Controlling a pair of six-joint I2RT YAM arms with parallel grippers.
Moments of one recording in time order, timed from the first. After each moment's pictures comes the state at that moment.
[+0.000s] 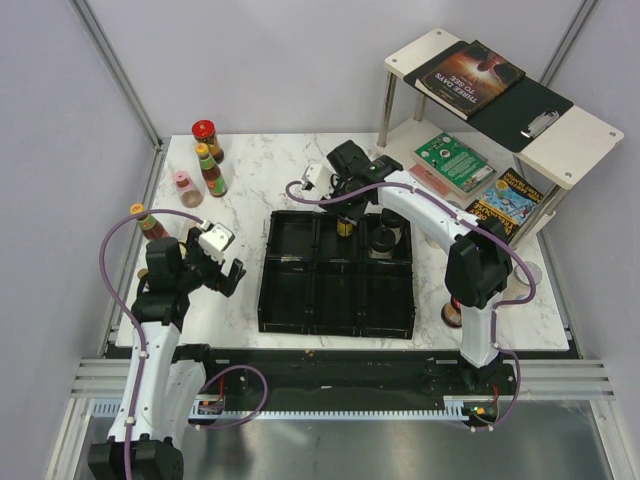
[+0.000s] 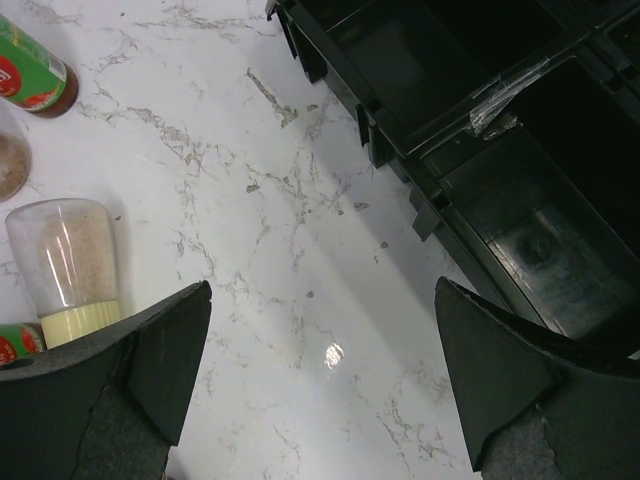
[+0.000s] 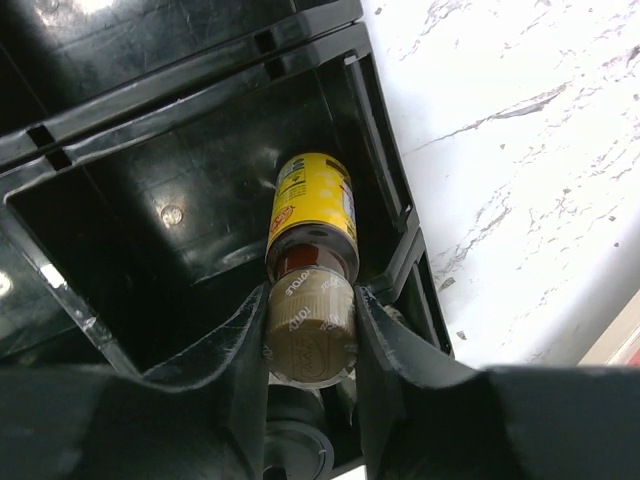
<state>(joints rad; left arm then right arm) 0.08 0.65 0.55 -0.48 0.53 0.51 0.64 1.98 1.81 -0.90 -0.05 -0.53</state>
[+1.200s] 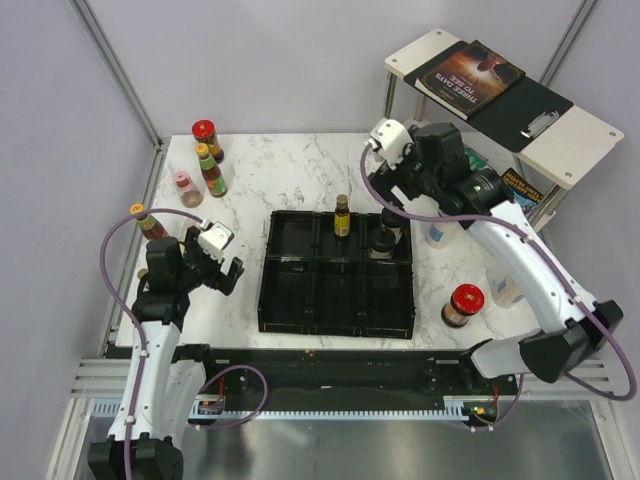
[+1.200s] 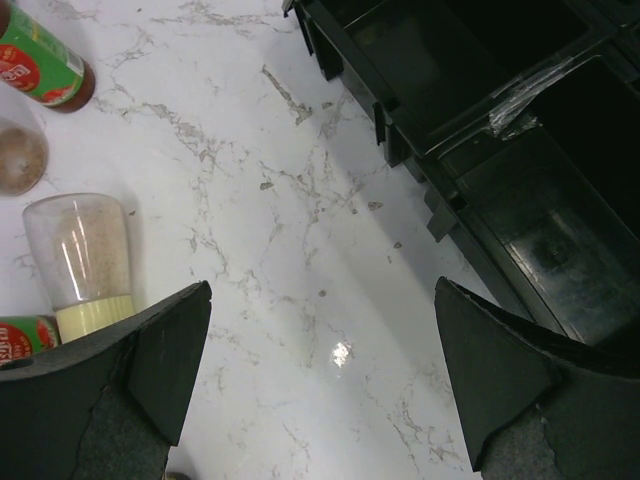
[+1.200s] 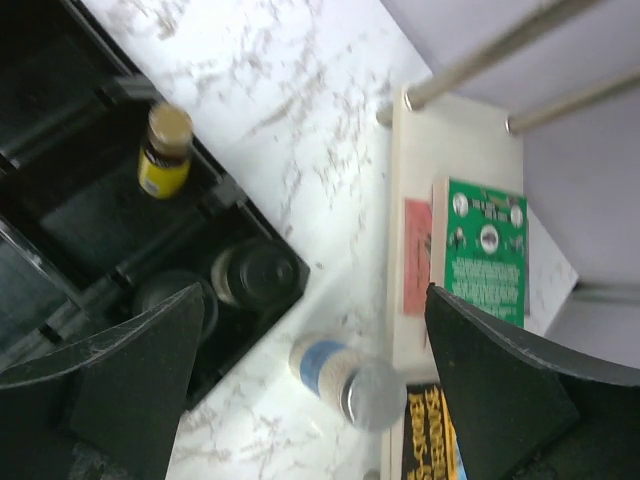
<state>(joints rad) 0.08 0.66 0.54 -0.46 0.52 0.51 0.53 1.44 1.63 -0.75 0.02 -0.46</state>
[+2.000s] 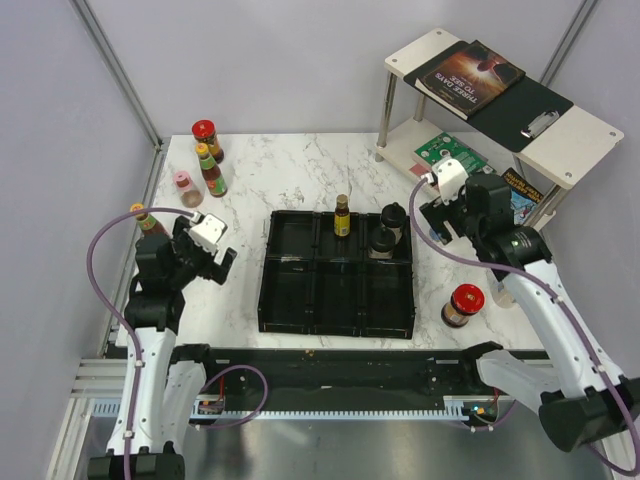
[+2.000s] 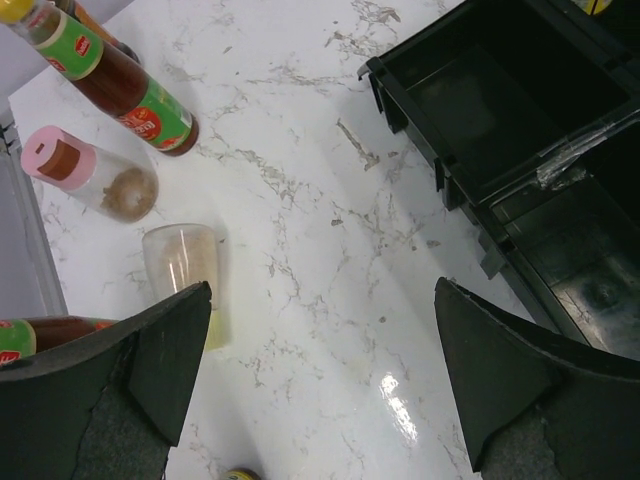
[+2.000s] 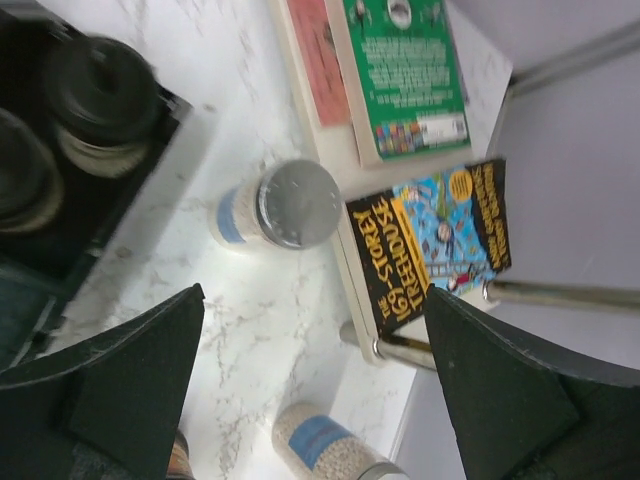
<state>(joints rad) 0.08 0.62 0.63 -0.44 0.43 0.52 0.32 0.99 1.10 -0.64 0.20 -0.46</state>
